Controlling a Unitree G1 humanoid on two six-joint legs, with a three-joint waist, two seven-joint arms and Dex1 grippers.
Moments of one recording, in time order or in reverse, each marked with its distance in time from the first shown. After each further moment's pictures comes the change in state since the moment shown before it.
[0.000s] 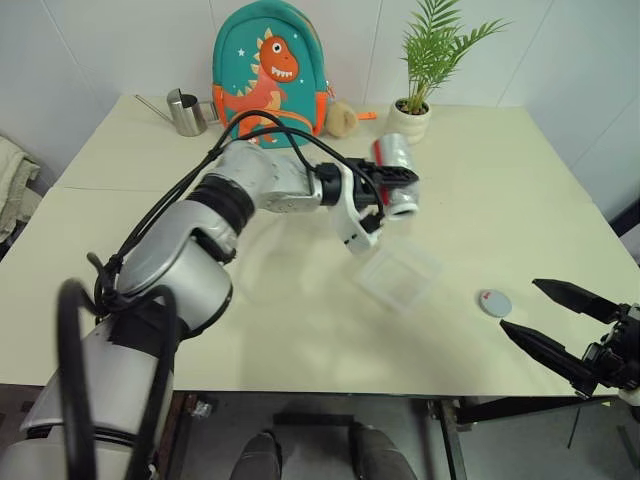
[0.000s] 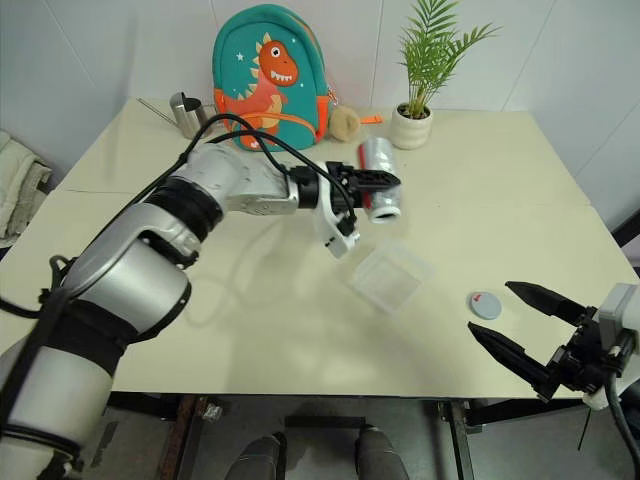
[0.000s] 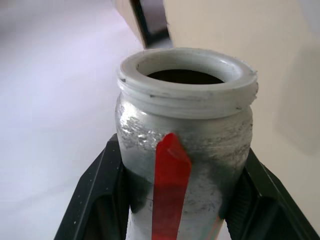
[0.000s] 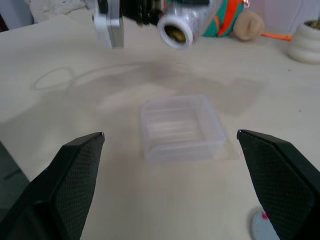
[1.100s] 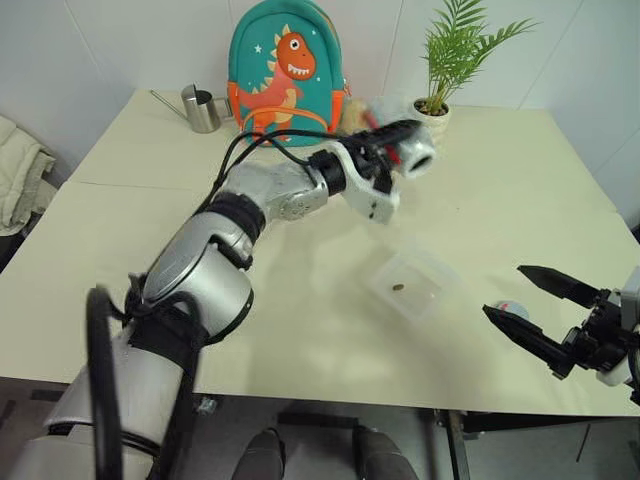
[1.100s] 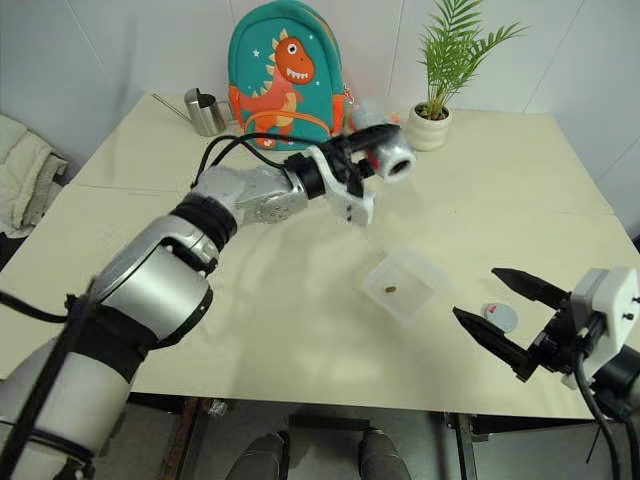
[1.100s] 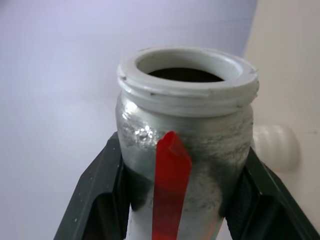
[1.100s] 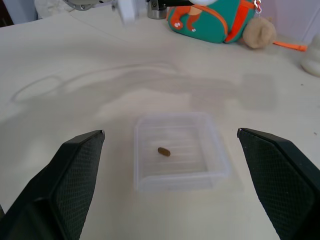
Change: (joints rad) left arm 0.123 -0.064 0.420 0.174 -0.604 0.064 -0.345; right arm -0.095 -0.068 0.124 0.035 -0.021 -0.019 -0.078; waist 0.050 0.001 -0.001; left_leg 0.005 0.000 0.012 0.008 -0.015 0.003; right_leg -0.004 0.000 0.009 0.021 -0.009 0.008
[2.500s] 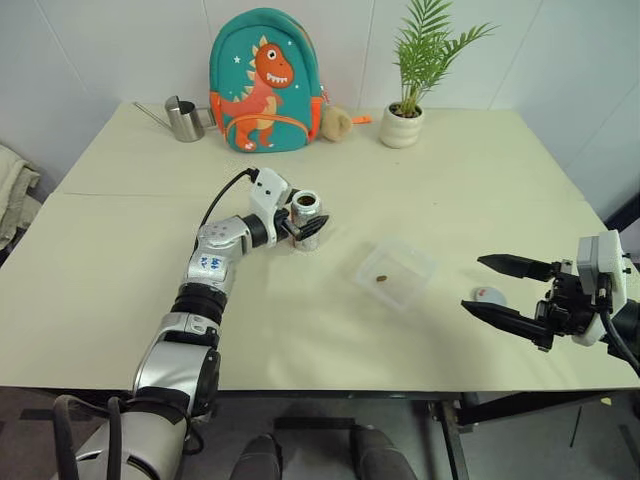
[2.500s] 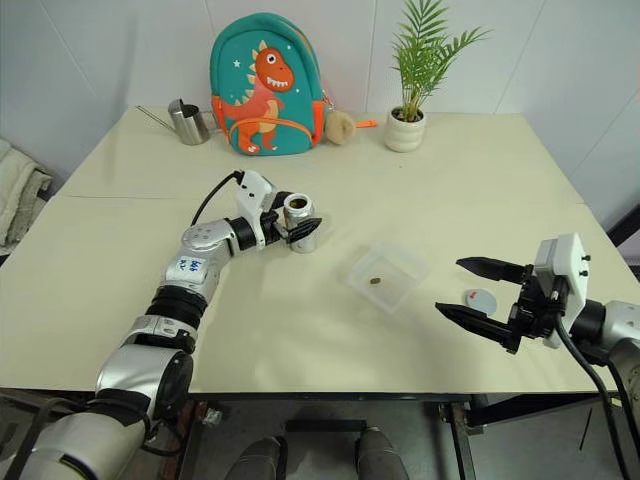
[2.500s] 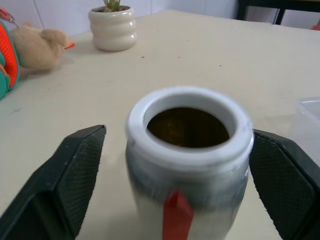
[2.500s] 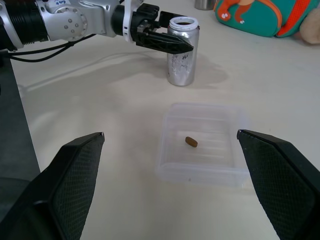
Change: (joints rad) left arm 0.528 0.056 0.523 -0.564 -0.787 0.841 -0.974; right arm -0.284 -0.102 0.237 0.298 -0.117 -0.017 0.278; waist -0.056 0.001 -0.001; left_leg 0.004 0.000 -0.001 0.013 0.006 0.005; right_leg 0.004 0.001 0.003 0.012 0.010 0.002
